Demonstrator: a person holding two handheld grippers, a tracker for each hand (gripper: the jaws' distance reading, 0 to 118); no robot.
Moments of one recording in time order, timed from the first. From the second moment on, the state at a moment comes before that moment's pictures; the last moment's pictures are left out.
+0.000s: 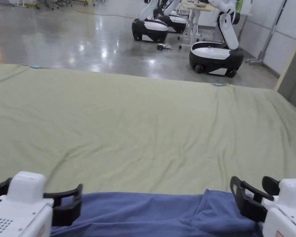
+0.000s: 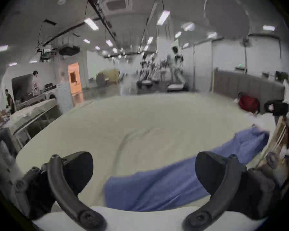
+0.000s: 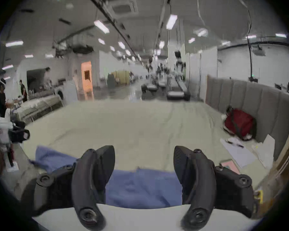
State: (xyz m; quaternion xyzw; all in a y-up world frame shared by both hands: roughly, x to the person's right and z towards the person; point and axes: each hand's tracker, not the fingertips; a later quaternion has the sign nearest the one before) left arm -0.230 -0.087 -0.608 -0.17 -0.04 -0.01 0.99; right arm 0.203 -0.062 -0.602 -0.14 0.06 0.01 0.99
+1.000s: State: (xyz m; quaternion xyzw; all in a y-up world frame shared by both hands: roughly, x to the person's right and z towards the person) left arm -0.440 -0.218 -0.621 -0.39 -0.21 0.48 0.76; right arm 0.119 -0.102 -0.599 -0.19 0.08 0.04 0.98
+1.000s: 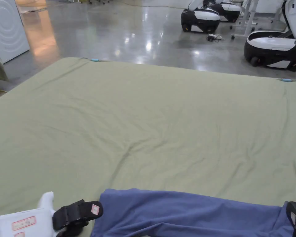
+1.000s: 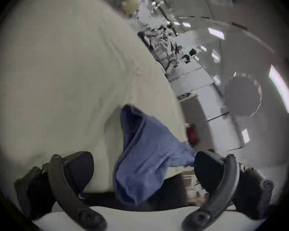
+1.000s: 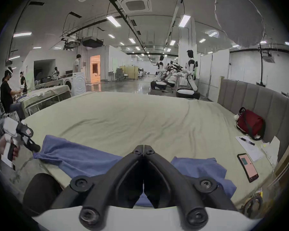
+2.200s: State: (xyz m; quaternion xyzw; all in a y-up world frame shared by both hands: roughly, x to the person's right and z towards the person) left arm -0.110 -0.177 -0.694 -0.42 -0.12 -0.13 0.89; right arm 0.142 -0.091 -0.575 -0.20 0.08 0.00 0.98
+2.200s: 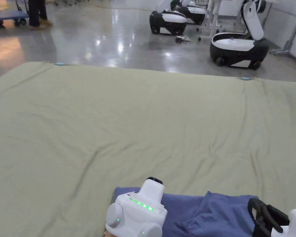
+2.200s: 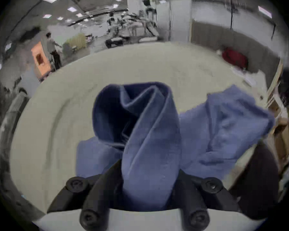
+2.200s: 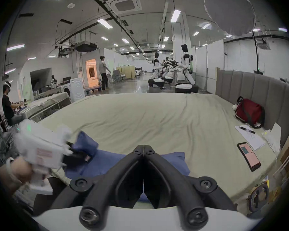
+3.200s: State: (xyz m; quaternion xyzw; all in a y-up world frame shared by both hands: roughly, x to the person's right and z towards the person) left arm -0.110 -0.184 -0.685 -0.43 -0.25 0.18 0.85; right arm 0.175 -0.105 -0.579 -0.22 0.08 -0.02 0.97
